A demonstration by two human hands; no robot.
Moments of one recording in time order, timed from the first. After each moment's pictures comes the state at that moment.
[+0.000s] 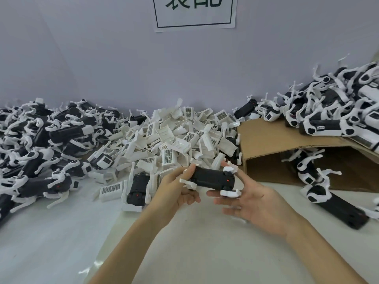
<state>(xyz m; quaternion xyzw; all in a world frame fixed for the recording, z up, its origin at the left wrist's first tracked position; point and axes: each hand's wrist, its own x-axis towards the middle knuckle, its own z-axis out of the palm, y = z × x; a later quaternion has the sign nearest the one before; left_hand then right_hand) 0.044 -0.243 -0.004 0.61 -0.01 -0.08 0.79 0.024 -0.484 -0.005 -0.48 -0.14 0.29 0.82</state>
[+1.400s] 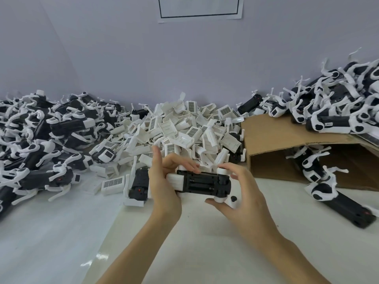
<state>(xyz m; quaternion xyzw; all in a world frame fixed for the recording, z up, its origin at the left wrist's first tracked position) 0.019 -0.256 0.016 0.51 -0.08 0.18 0.84 0.001 -0.435 -0.027 -0.84 -0.20 -0.26 0.42</state>
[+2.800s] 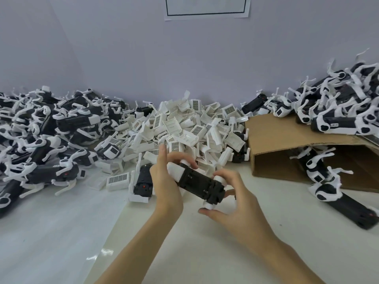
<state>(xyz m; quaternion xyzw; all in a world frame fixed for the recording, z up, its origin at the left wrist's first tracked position) 0.023 -0.251 0.011 0.56 -0.03 0.22 0.80 -0.008 -0.421 -0.029 -0.84 -0.20 -0.12 0.48</state>
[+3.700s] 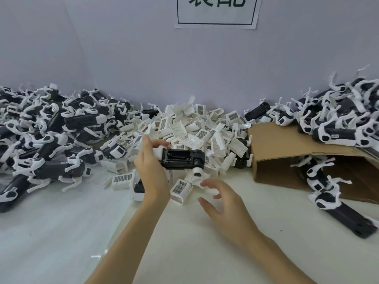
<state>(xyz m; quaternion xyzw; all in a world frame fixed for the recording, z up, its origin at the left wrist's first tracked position) 0.047 -0.214 0.027 0.53 0.07 0.35 0.77 0.011 -0.399 -0.043 -0.88 -0.18 -0.10 0.43</state>
